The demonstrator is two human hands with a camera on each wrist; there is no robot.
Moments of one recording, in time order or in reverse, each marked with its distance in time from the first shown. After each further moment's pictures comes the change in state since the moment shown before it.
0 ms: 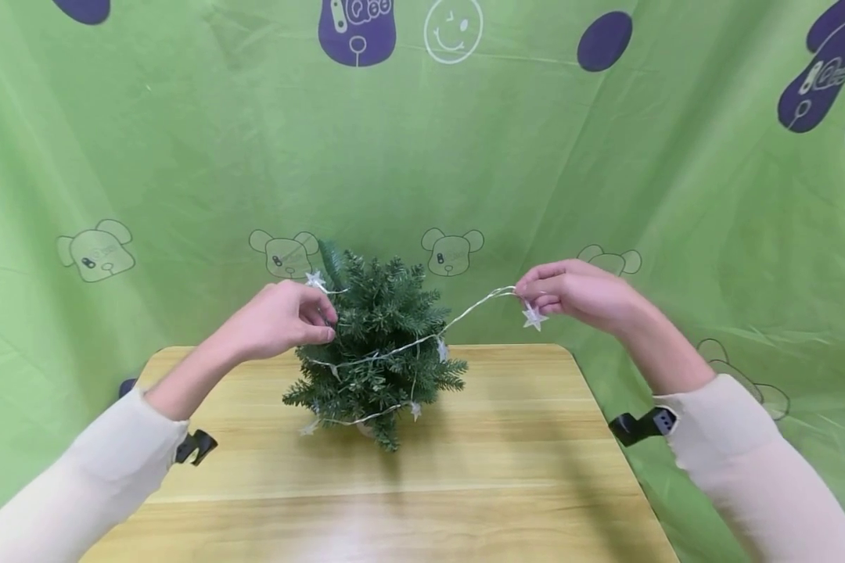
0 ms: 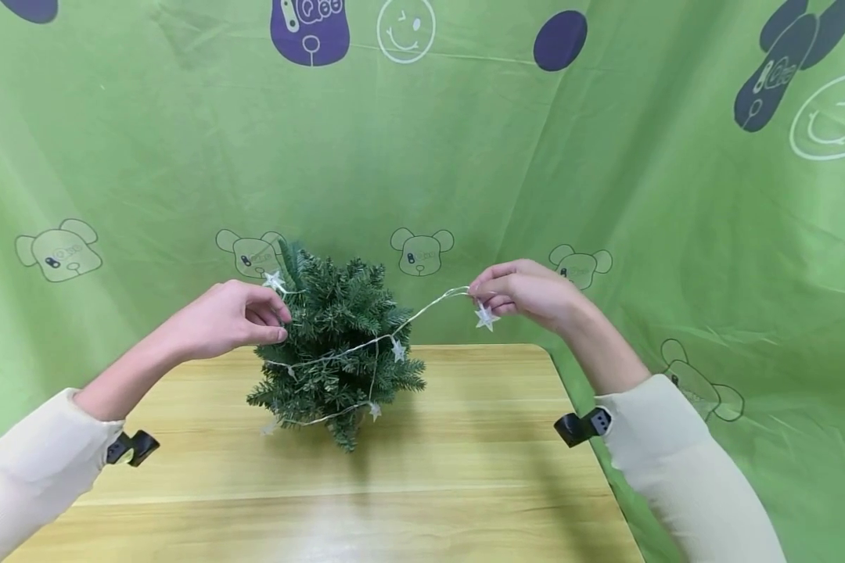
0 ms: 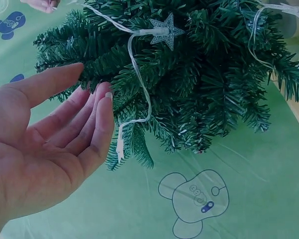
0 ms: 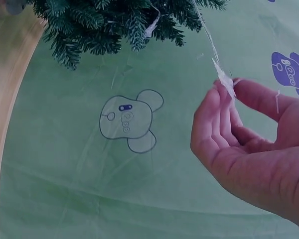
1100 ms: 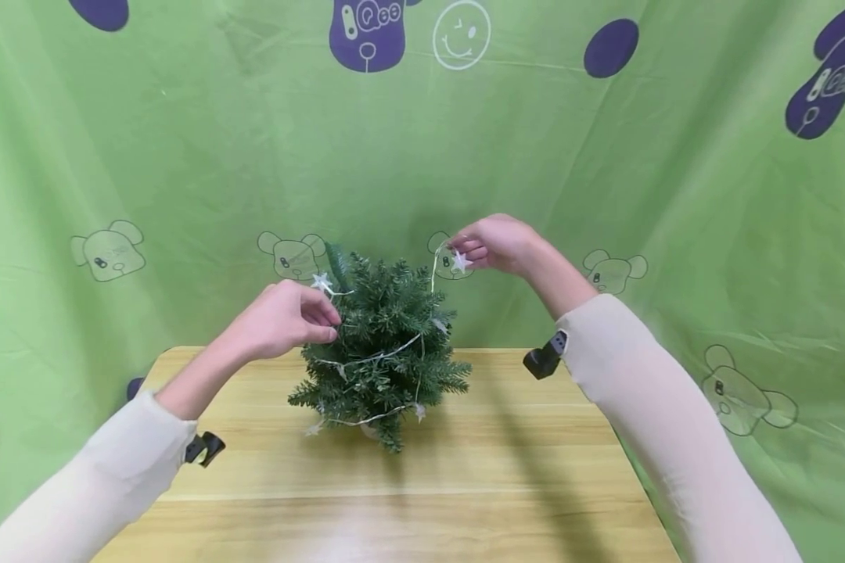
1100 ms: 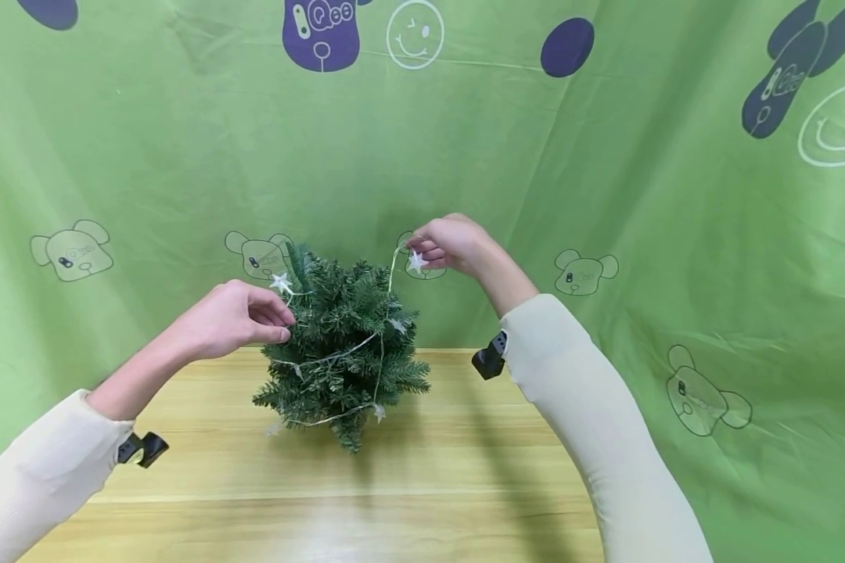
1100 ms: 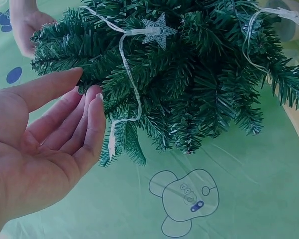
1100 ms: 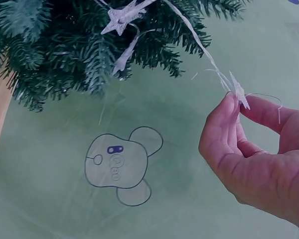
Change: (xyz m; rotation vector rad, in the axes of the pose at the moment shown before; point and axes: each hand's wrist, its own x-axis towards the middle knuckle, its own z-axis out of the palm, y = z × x) left_hand -0.001 -0.007 0.003 -0.049 0.046 -0.031; right_hand 0.101 -0.064 0.031 0.119 0.073 0.051
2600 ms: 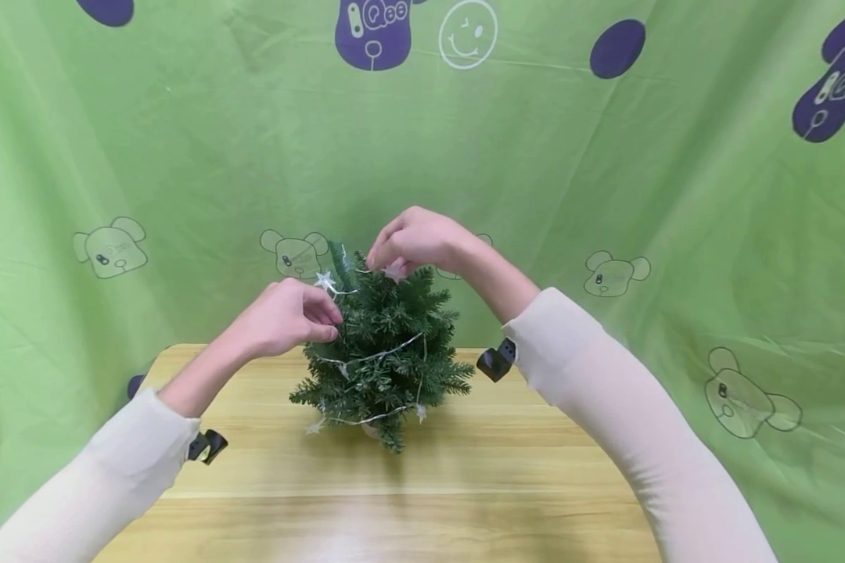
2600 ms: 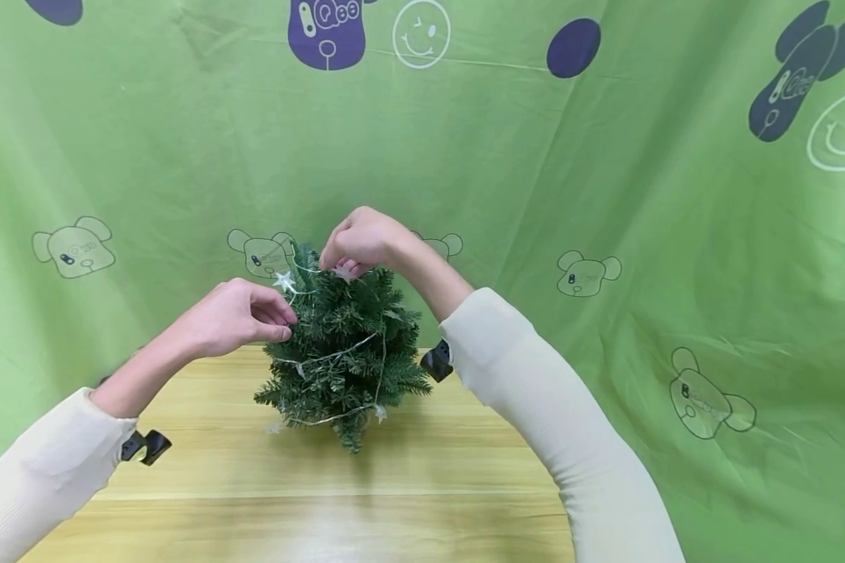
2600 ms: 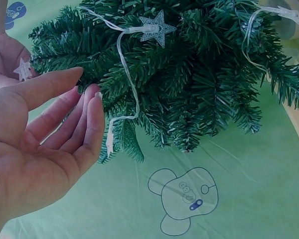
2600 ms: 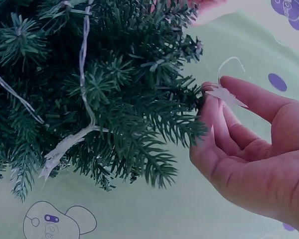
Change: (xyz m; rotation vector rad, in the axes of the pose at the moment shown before) left_hand 0.002 -0.003 -0.001 -0.011 0.013 0.004; right_hand -0.010 -0.055 0.096 -0.382 -0.140 -0.125
